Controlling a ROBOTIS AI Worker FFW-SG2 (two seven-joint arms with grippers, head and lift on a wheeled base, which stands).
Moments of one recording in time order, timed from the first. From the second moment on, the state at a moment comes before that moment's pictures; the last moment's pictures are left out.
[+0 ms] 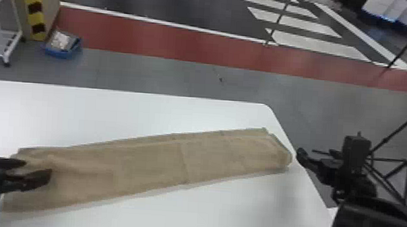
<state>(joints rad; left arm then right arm) 0.01 0.07 0.10 -1.74 -0.24 0.82 -0.77 -0.06 -0.16 -0.69 -1.52 0.30 0.35 0.49</state>
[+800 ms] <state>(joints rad) 0.00 0.06 0.13 -1.77 -0.22 0.87 -0.70 -0.06 -0.16 -0.69 -1.50 0.30 0.35 0.49</state>
